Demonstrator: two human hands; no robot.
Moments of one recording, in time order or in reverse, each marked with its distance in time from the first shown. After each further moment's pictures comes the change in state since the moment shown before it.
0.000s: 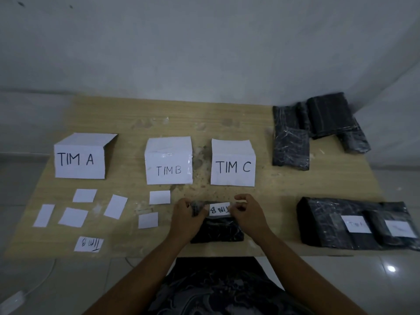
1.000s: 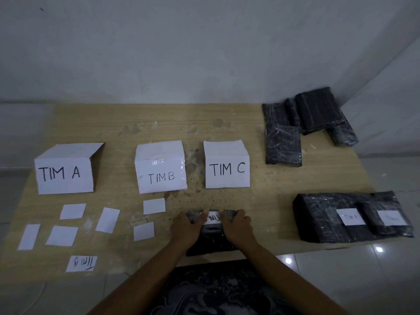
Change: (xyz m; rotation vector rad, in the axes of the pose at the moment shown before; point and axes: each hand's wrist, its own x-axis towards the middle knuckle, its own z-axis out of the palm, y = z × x) left_hand 0.023 -0.021 0.013 0.091 -0.118 -0.095; right_hand -0.001 0.016 0.040 -0.218 0.039 0.312
